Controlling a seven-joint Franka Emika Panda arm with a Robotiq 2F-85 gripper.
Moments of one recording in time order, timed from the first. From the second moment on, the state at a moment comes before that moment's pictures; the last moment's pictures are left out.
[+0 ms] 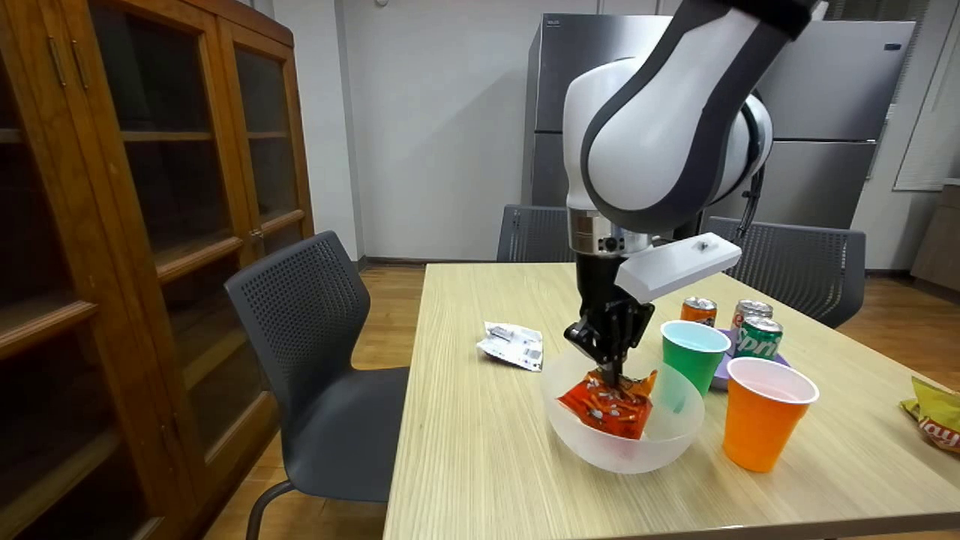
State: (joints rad) arm 0.25 0.29 0.15 -2.37 -0.35 2.58 0.16
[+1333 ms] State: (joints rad) arm 0.32 0.41 0.07 -2.25 -0.36 2.54 0.16
